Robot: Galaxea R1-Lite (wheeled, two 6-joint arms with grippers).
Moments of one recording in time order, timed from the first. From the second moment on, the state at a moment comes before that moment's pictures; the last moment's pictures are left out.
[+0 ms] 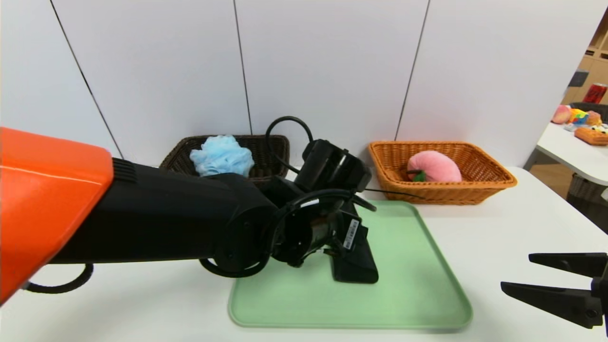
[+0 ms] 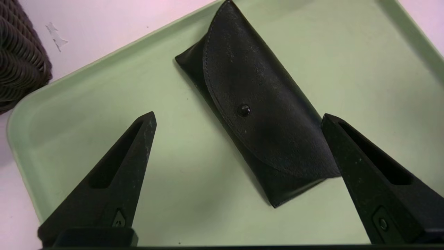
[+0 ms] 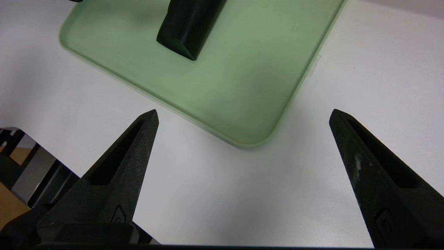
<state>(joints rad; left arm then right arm) -0.91 1.99 -1.41 0.04 0.33 -0.24 0.09 1.04 -0.66 0.25 0.47 -0.11</state>
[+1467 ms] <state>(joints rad) -0.98 2.30 -1.97 0.60 0.48 -0.64 0.08 1.04 -0.62 0.25 0.47 -0.11</state>
